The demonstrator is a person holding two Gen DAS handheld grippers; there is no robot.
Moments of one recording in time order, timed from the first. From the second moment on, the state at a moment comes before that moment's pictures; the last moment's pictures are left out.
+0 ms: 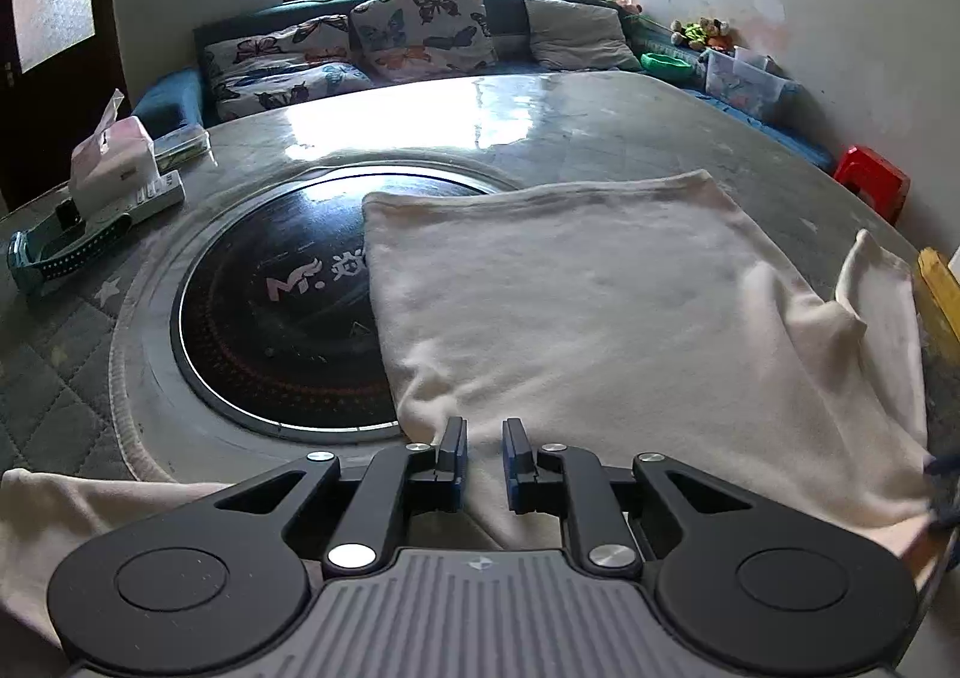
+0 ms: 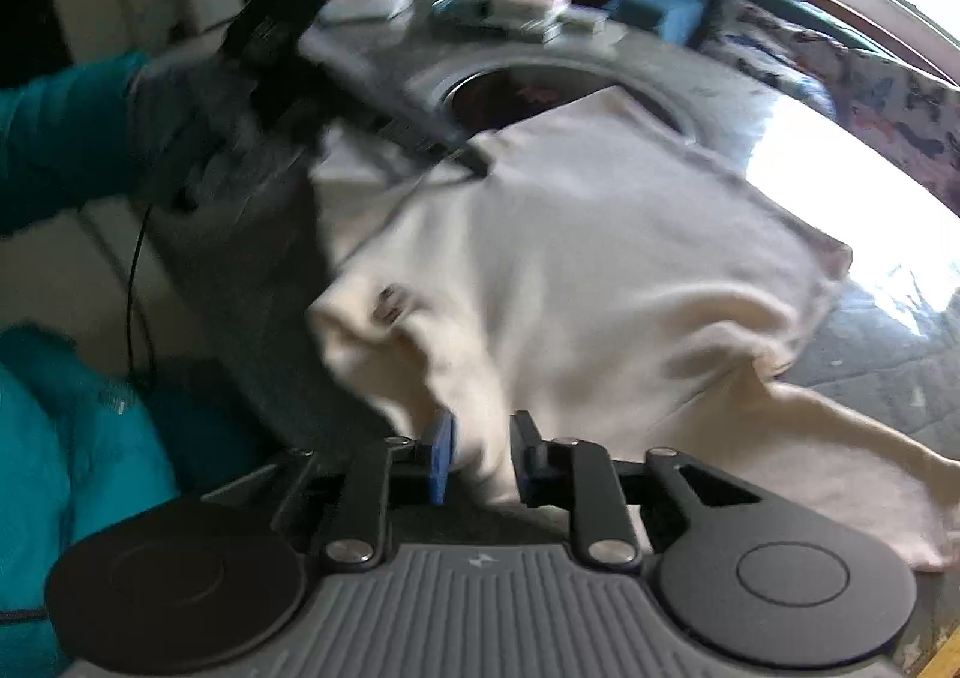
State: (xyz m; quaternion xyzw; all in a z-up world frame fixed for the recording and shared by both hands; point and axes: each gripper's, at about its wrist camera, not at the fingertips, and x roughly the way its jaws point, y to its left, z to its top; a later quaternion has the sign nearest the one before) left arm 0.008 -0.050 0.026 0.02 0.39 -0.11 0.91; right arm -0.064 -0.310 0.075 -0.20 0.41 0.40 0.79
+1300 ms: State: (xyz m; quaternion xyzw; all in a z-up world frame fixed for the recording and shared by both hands) left arm 0.075 -0.031 0.014 0.08 0.37 0.00 0.93; right arm 0.157 -0.324 0.026 -0.10 0.37 0.23 0.89
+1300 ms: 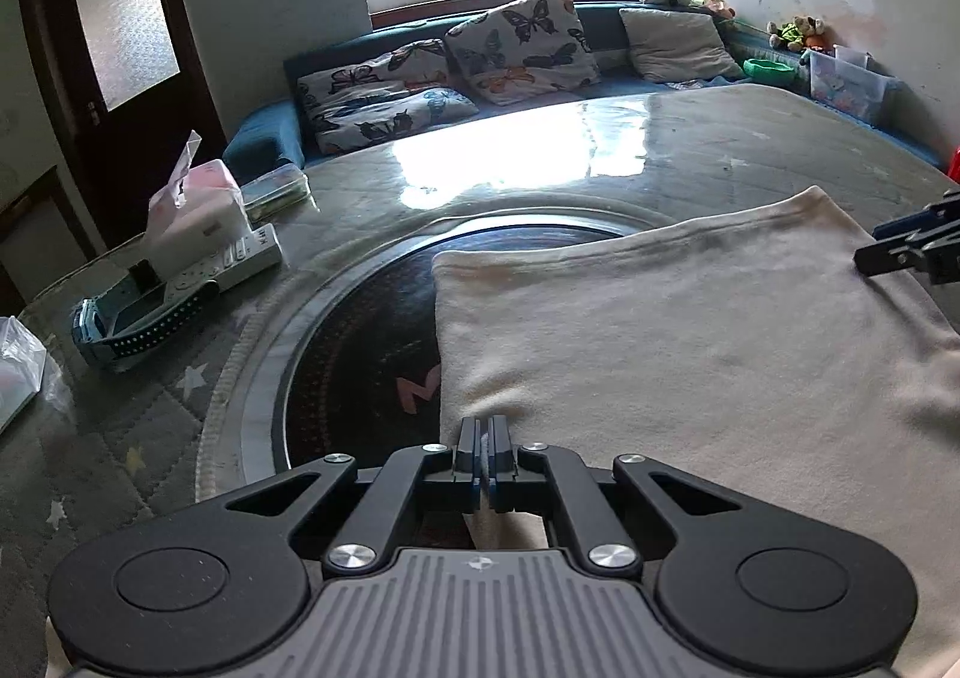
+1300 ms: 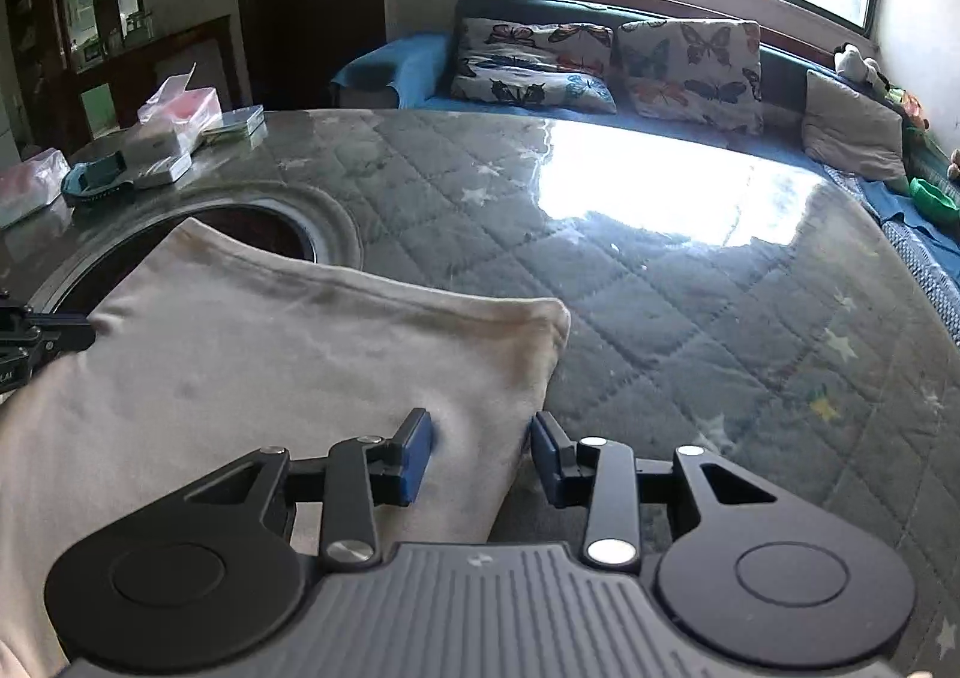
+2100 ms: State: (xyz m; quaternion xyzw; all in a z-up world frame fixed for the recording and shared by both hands) left arm 0.058 -0.034 0.023 0.08 0.37 0.02 0.93; right arm 0.059 -0.335 0.039 -0.12 0.38 0.30 0.87
